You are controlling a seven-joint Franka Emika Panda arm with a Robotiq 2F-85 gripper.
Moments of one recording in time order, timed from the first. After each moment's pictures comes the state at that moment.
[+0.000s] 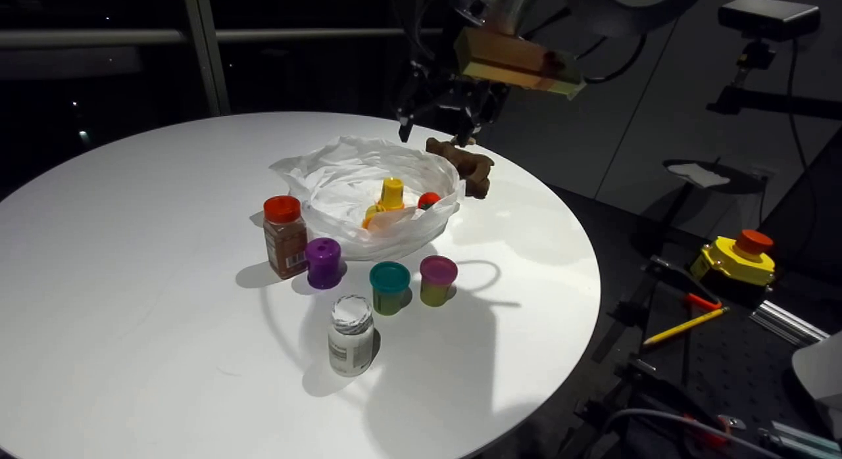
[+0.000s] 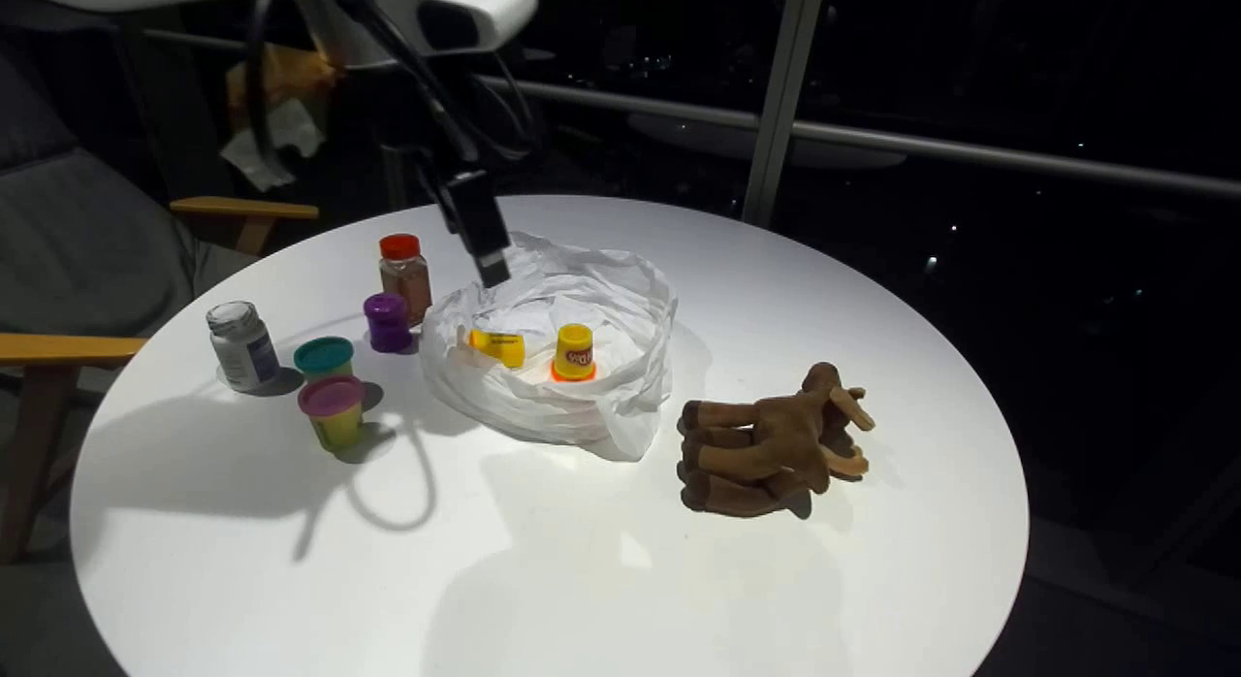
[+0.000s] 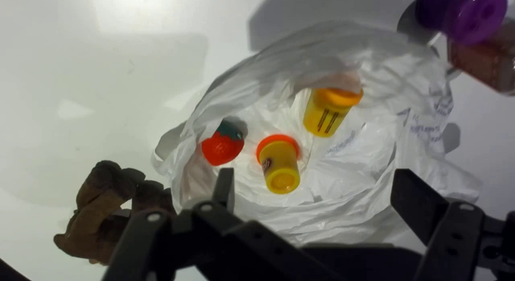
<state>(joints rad) 0.32 0.12 -0.18 -2.45 -0.35 2.86 0.99</state>
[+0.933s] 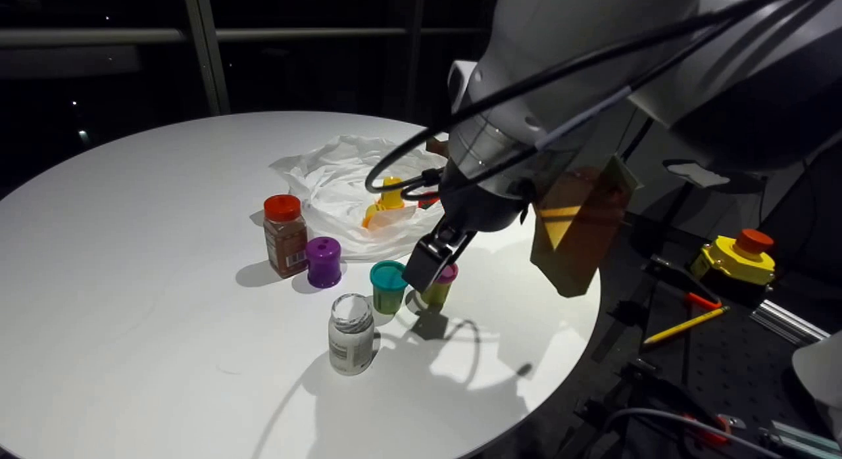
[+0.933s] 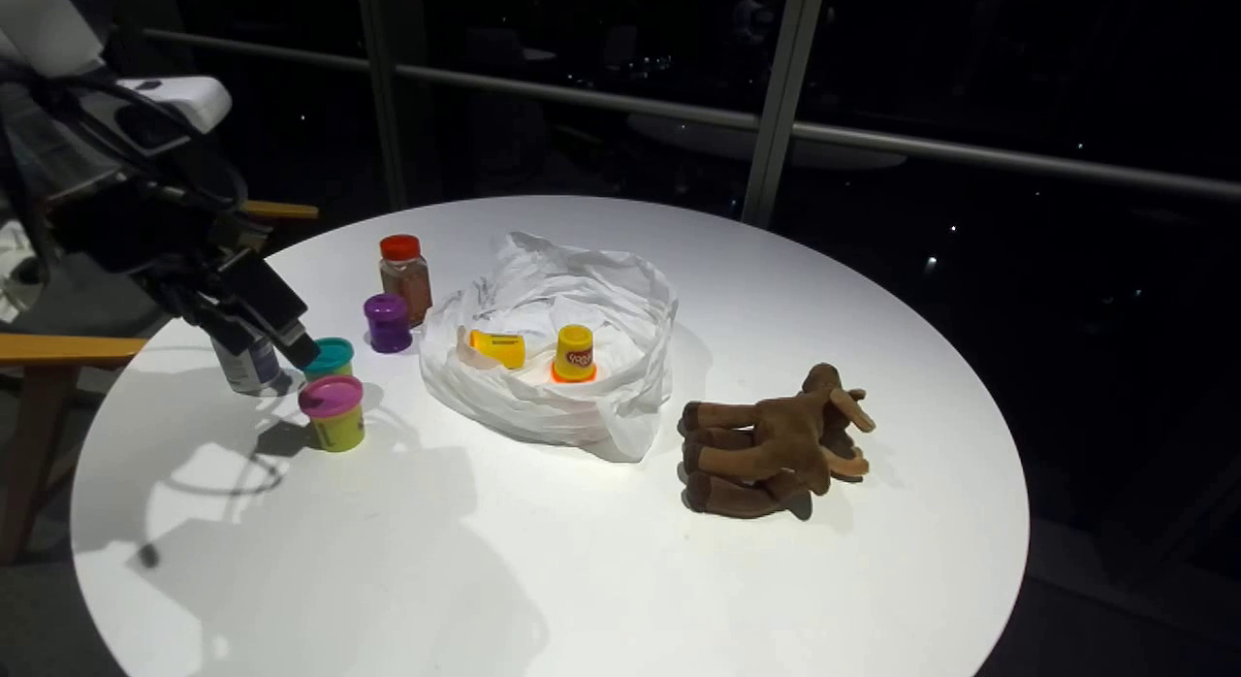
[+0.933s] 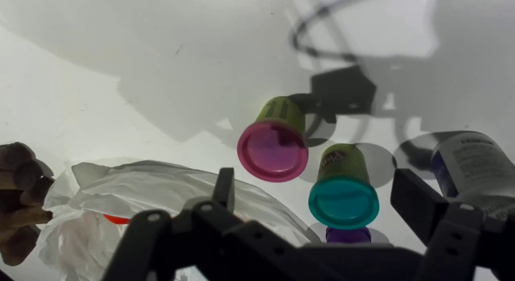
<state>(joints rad) 0.55 0.21 -0.09 -2.52 -1.02 2.76 1.31</state>
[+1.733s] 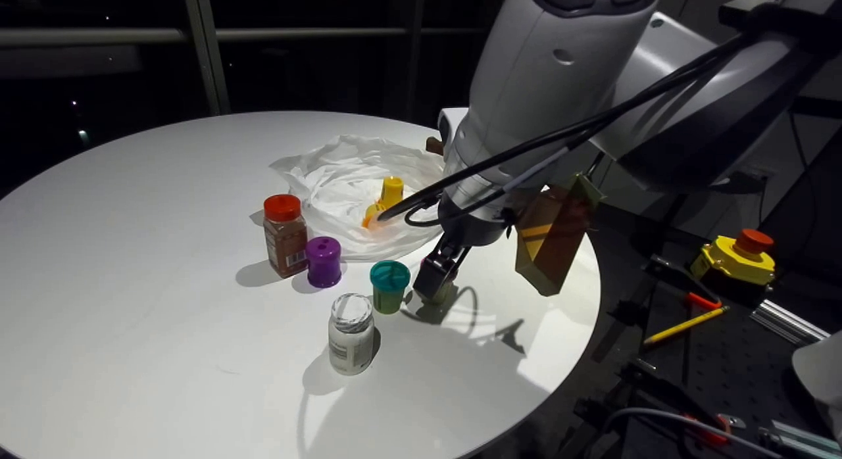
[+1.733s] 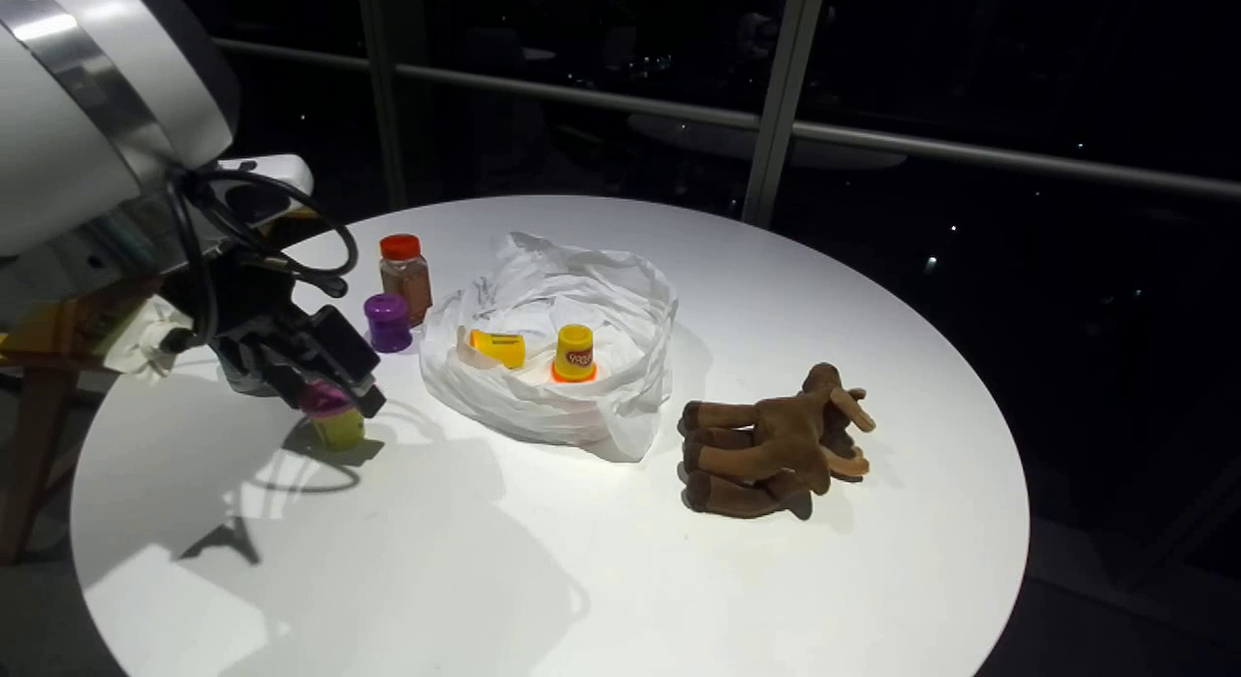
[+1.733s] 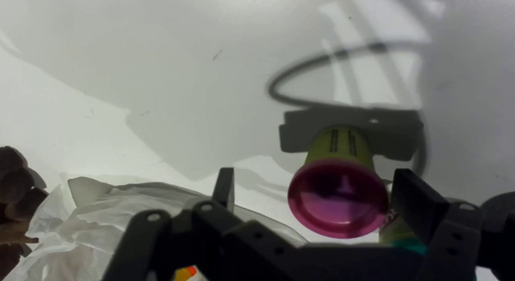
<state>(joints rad) 0.50 0.35 -0.16 -2.46 -1.12 2.83 1.28</state>
